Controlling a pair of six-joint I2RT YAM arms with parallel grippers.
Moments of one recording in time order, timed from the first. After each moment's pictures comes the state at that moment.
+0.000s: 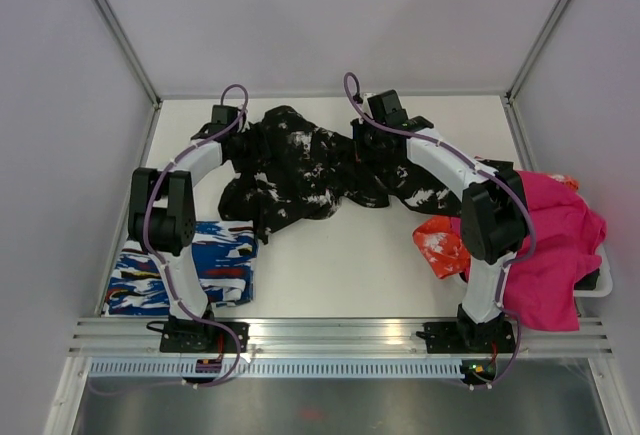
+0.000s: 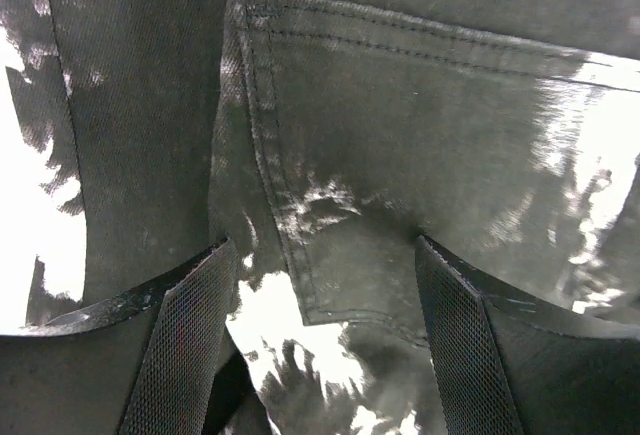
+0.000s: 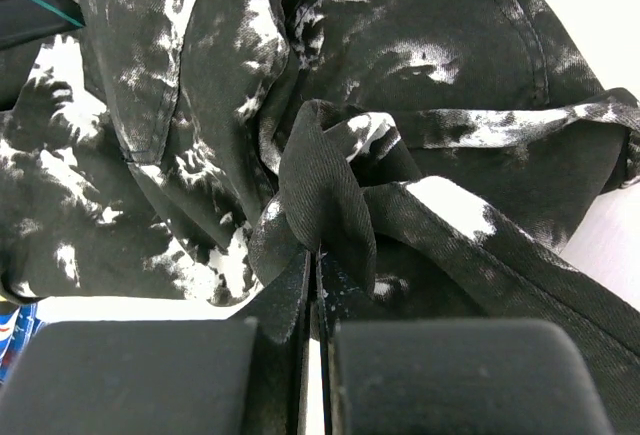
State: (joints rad) left arm -0.12 1.92 1.35 -0.32 0.27 -0.44; right arm 0.44 1.92 1.58 -0.48 -0.22 0.26
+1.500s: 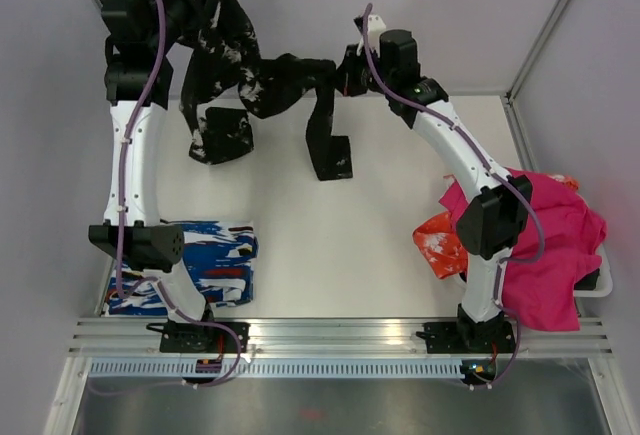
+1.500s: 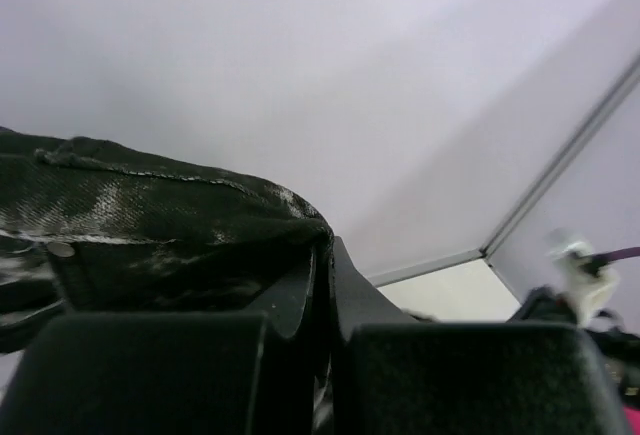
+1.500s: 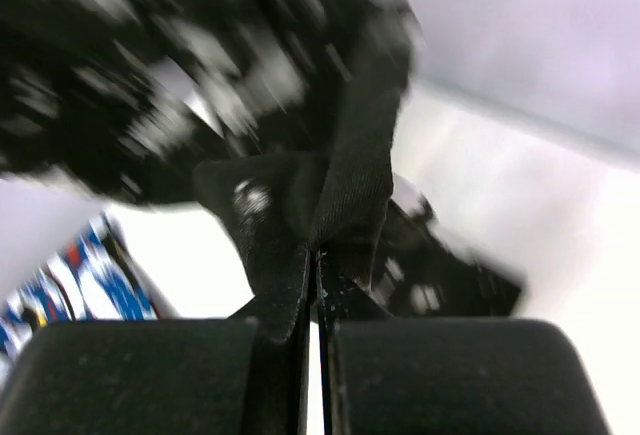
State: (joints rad) left arm -0.05 1.80 2.29 -0.32 0.34 -0.34; right arm 0.43 1.98 2.07 -0.31 -0.33 0.30
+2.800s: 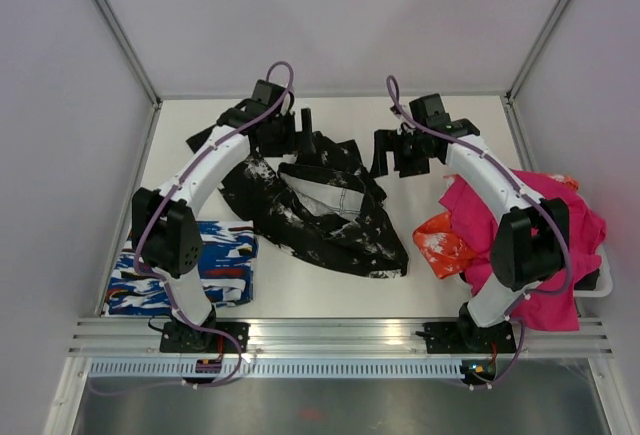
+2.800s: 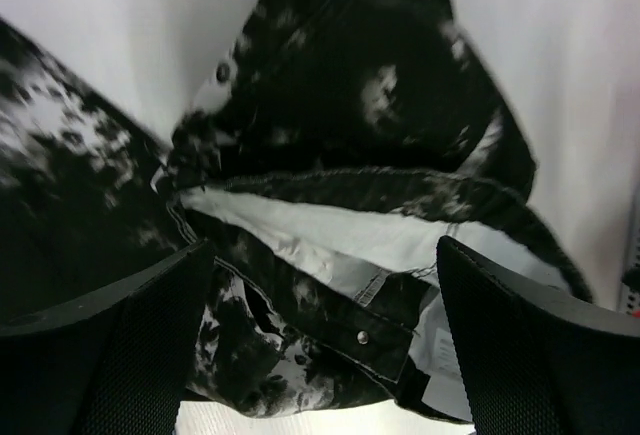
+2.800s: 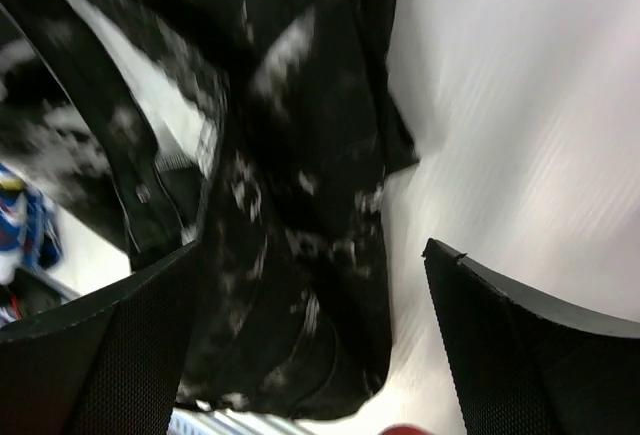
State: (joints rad) left arm -0.42 1.80 1.66 -0.71 0.08 -0.40; right arm 0.29 1.68 1.45 -0.75 -0.31 0.22
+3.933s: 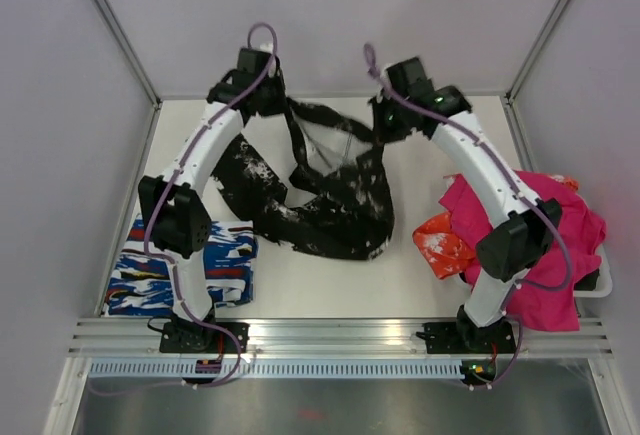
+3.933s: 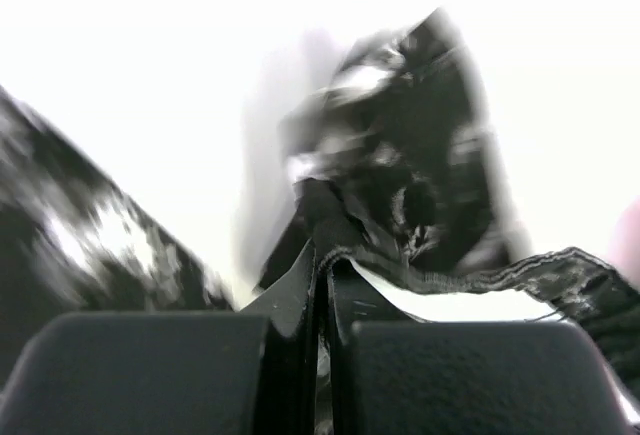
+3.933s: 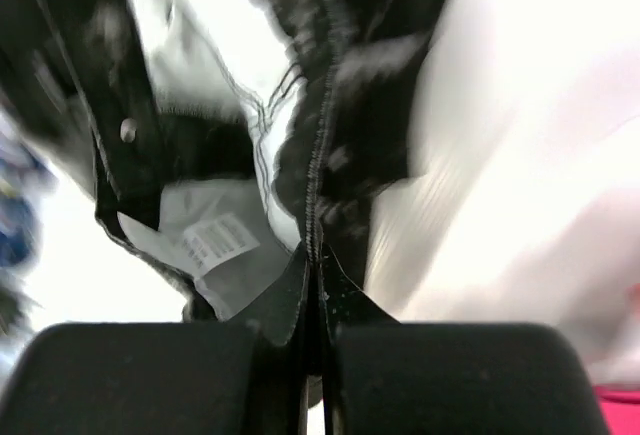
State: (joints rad) left arm -0.34 1.95 1.81 -0.63 0.05 -0.40; right arm 0.48 1.76 1.76 -0.98 -0.10 0.16
